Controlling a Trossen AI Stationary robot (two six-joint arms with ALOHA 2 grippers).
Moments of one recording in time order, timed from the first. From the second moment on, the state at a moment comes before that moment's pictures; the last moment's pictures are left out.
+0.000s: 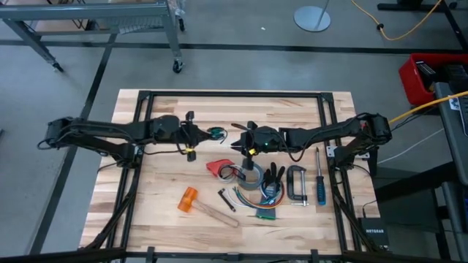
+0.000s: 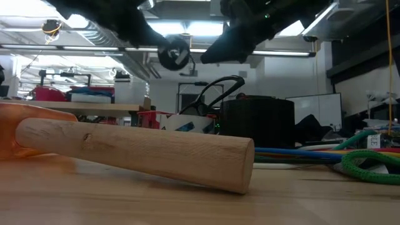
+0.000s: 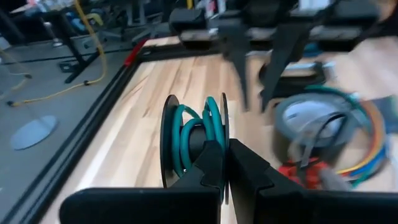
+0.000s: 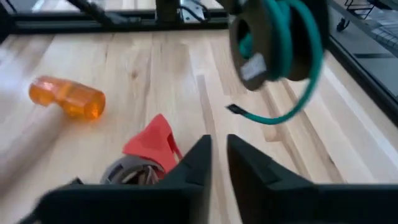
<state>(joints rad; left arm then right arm) 0.09 1.05 0.66 0.03 -0.09 0.15 0.01 1.57 0.98 0.11 0.12 0.04</state>
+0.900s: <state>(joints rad) -0.01 1.02 0.66 0.10 -0.03 0.12 0.01 1.57 0.98 0.24 0.09 0.11</state>
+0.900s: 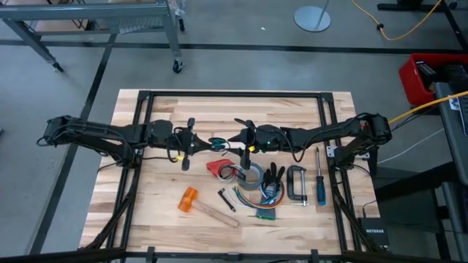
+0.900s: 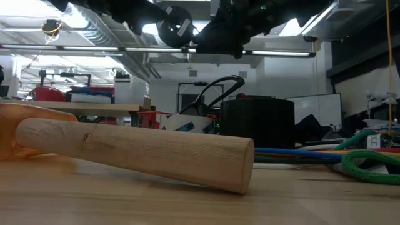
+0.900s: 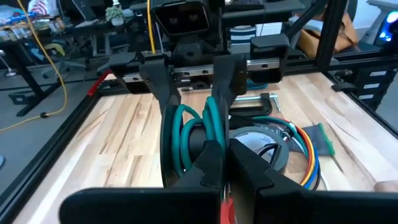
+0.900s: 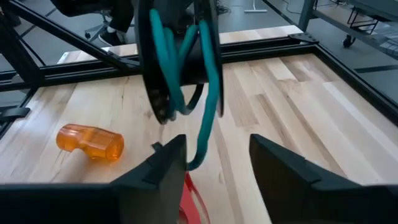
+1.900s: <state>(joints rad) -0.01 1.04 0.66 0.08 0.14 0.03 0.00 1.58 1.21 0.09 0.07 -0.33</state>
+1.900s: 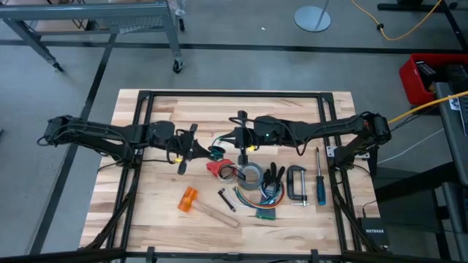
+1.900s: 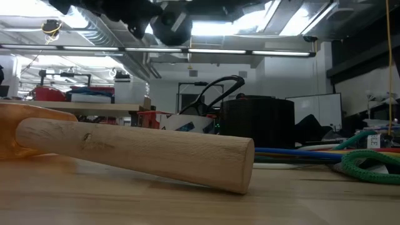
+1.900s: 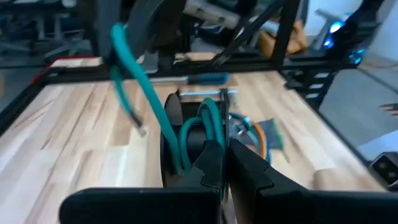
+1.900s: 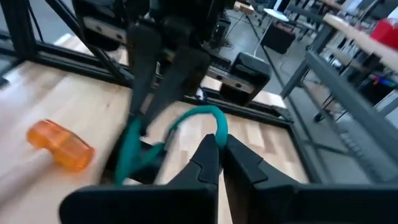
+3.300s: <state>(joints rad) 0.12 0.94 0.66 -0.16 0.00 0.06 -0.06 1.55 1.21 -0.33 0.30 -0.37</state>
